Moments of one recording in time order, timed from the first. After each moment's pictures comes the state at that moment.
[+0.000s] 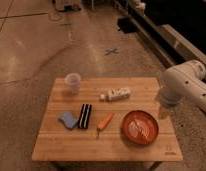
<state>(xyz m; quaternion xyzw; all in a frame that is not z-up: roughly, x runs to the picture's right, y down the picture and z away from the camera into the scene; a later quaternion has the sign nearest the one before) 0.284 0.106 0.684 -0.28 0.02 0.02 0.96</state>
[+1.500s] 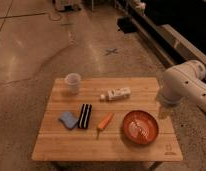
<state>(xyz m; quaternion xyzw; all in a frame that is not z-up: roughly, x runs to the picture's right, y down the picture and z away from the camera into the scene) 0.284 0.104 0.685 -0.28 0.02 0.02 0.96</state>
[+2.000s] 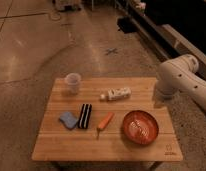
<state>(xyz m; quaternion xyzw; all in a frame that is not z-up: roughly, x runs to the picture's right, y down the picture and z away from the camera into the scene) 0.278 0.083 0.703 -0.28 0.02 0.01 0.96</state>
